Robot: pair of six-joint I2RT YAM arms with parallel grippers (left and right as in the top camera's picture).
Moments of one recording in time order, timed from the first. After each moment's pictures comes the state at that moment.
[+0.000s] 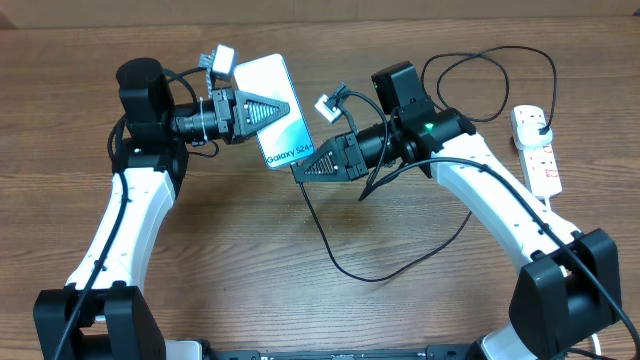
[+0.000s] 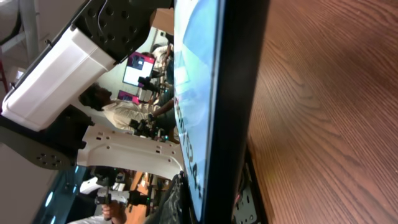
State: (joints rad) left arm 0.00 1.56 1.09 0.18 1.39 -0.96; right arm 0.43 1.74 1.38 -0.55 -1.35 0.23
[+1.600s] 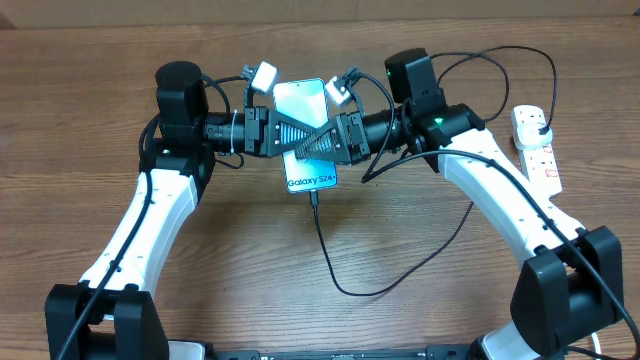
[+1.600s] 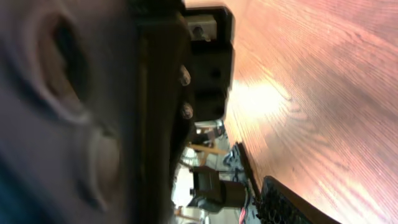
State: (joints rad) left arm -0.12 1.56 1.08 0.15 1.48 -0.86; right arm 0.39 1.74 1.38 -0.46 -1.31 0.43
